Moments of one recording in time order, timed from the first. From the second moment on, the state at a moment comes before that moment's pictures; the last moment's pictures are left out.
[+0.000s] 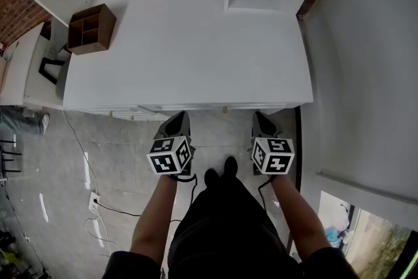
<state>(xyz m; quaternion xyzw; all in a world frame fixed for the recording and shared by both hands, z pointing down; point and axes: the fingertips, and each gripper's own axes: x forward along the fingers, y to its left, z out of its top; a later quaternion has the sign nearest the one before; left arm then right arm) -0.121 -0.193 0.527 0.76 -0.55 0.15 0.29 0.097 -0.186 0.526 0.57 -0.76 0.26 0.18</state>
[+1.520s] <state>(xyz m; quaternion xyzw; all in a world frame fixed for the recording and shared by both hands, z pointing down) -0.135 -0.077 0.447 0.81 -0.55 0.11 0.19 0.073 -0.071 0.452 0.57 -0.79 0.20 0.12</state>
